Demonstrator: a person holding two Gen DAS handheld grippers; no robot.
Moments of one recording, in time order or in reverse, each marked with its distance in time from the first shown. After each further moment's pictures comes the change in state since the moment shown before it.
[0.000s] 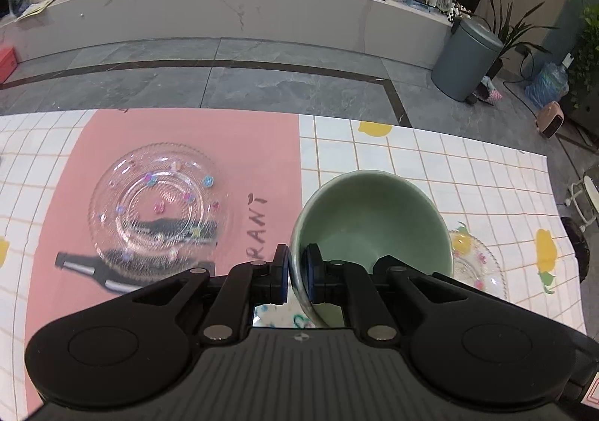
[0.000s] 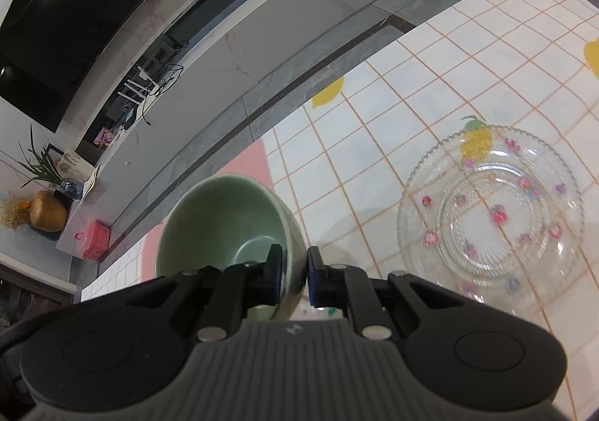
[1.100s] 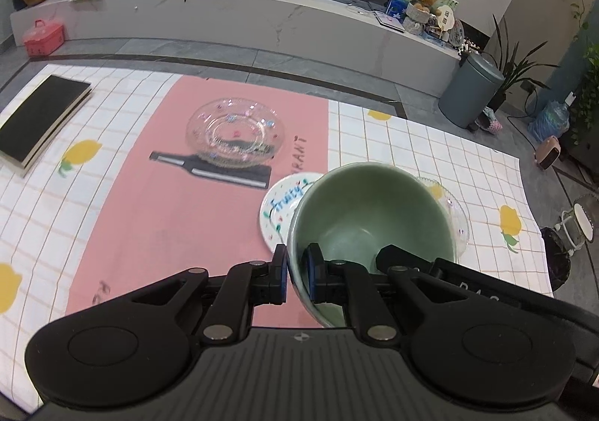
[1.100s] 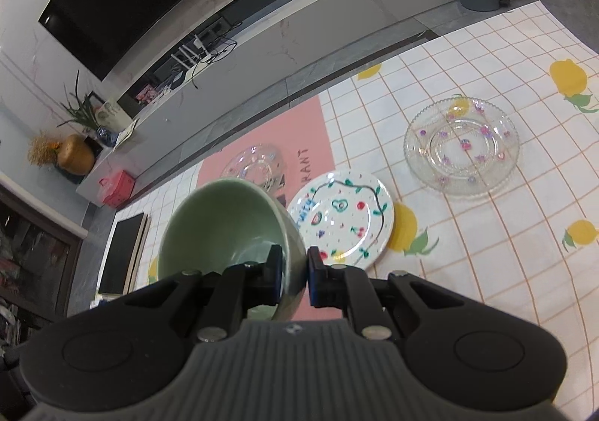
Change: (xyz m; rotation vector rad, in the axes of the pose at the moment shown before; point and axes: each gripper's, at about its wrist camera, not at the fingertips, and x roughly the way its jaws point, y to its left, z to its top) left arm -0.128 0.020 -0.112 -0.120 -0.087 0.025; right arm -0.135 0.026 -0.107 -0.191 0.017 0.048
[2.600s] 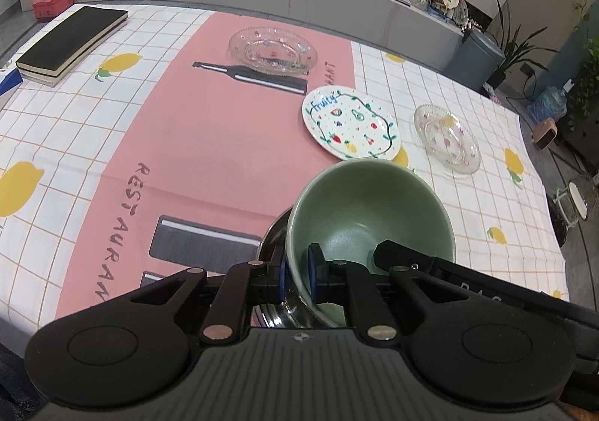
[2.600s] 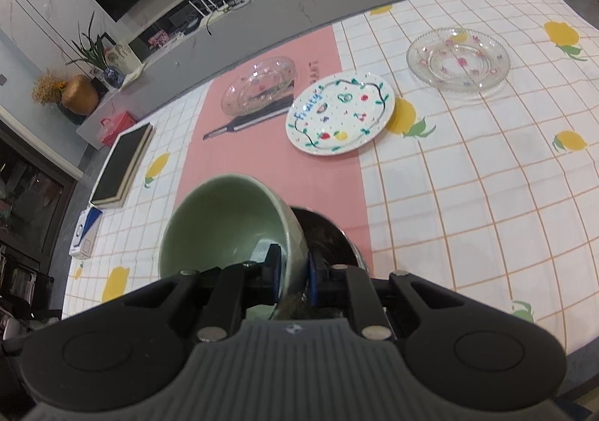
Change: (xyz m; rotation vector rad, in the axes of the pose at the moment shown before) left arm -0.026 0.050 -0.100 -0.027 0.076 -0.020; right arm -0.020 0.004 -0.104 -0.102 0.109 -0.020
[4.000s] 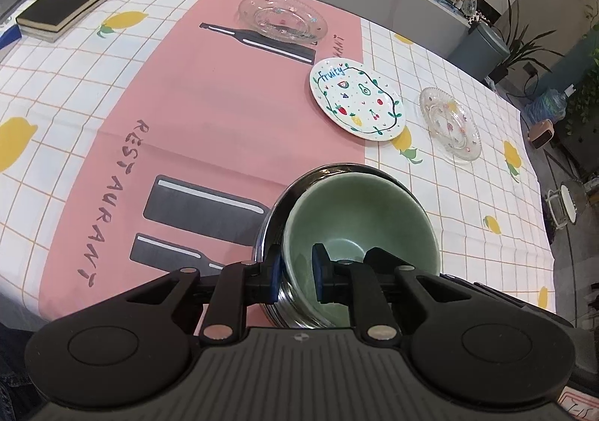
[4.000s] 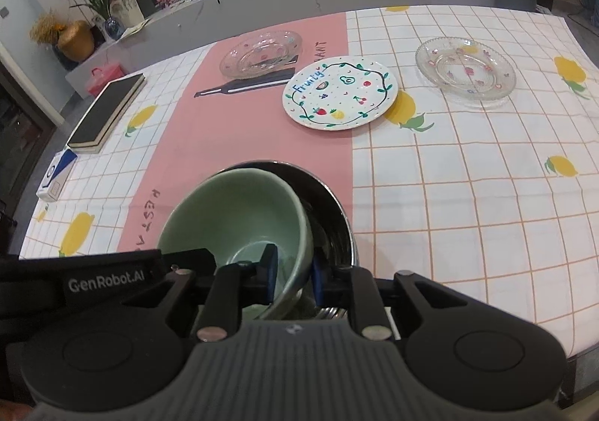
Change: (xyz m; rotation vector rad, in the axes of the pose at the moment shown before) left arm 0.006 0.015 -0.008 -0.086 0.084 -0.048; right arm 0.005 0.014 -0.017 -0.181 0.027 -0.090
